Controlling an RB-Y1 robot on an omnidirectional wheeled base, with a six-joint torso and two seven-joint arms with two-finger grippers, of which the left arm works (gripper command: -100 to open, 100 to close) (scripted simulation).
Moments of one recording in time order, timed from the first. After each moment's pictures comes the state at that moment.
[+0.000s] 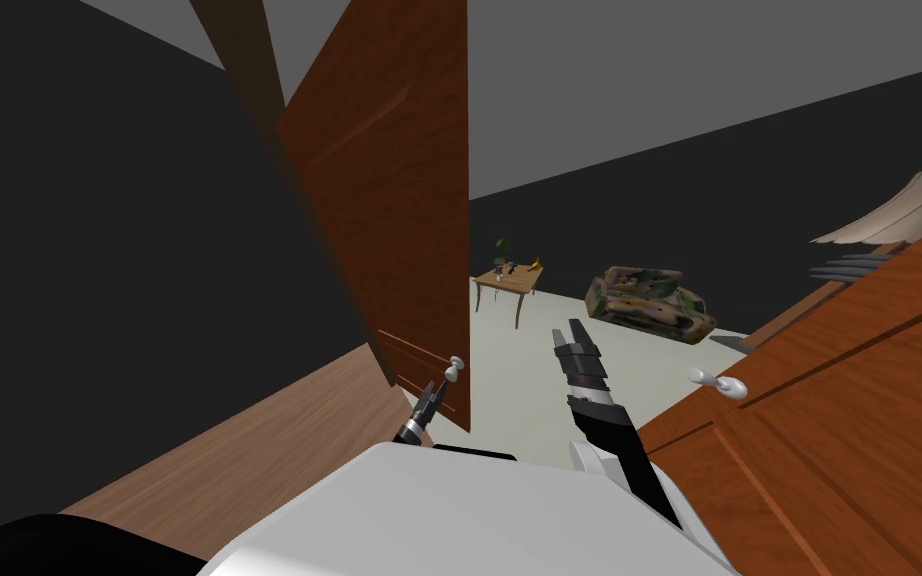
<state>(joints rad) 0.27 0.10 -0.11 -1.06 -0.40 -0.86 -0.54</state>
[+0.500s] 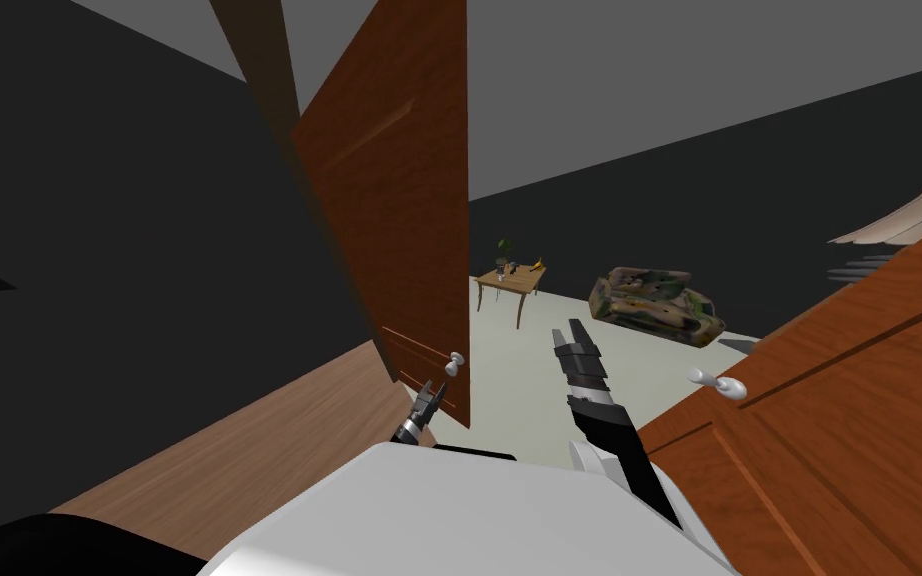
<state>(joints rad) 0.27 0.11 -0.08 -1.06 -0.46 -0.88 -0.66</state>
